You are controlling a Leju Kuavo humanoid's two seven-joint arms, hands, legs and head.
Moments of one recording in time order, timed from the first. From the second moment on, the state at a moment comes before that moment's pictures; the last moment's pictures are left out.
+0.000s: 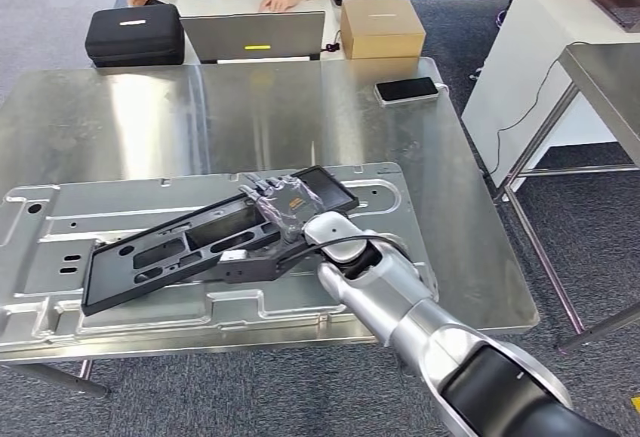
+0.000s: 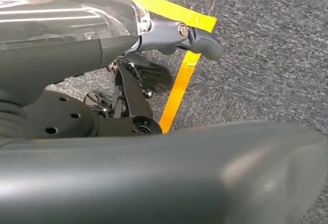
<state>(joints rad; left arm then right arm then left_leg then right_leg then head) -0.10 -0.17 1.30 -0.23 -0.87 -0.15 -0.44 -0.78 0.11 0.70 -0.86 1.28 0.07 0.04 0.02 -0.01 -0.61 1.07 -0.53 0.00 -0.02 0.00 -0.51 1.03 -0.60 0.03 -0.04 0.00</state>
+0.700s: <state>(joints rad) -0.10 -0.17 1.30 -0.23 -0.86 -0.16 -0.43 -0.99 0.04 0.72 -0.75 1.01 0.22 -0.13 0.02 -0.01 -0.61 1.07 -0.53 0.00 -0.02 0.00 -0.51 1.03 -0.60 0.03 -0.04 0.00</state>
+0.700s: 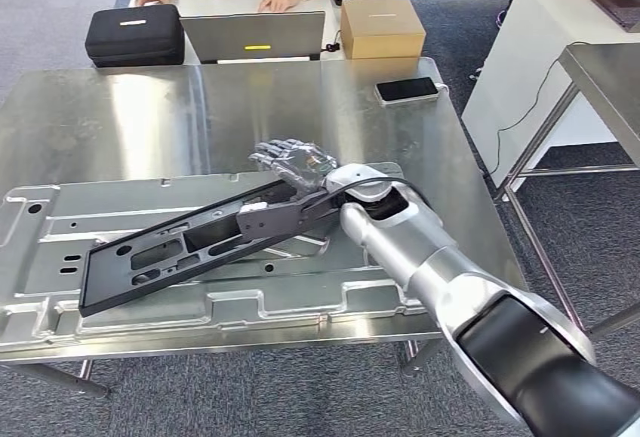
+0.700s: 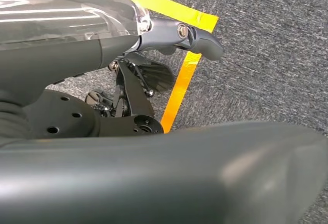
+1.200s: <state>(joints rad) -0.10 -0.17 1.30 -0.23 -0.87 -0.20 -0.44 -0.64 -0.05 0.51 -1.20 0.28 0.06 -0.39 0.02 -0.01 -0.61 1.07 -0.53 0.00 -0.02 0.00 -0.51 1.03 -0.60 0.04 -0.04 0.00</state>
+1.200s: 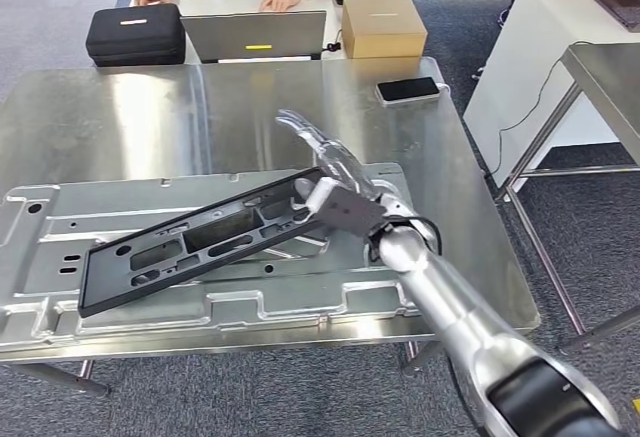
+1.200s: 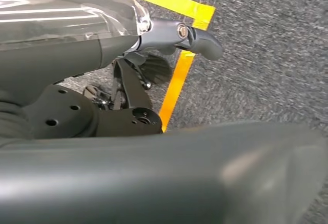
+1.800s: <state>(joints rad) -0.09 -0.17 1.30 -0.23 -0.87 -0.20 -0.44 -0.36 0.03 0.12 -1.82 0.00 0.28 -0.52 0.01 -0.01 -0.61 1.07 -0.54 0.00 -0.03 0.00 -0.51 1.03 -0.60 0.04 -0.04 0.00</state>
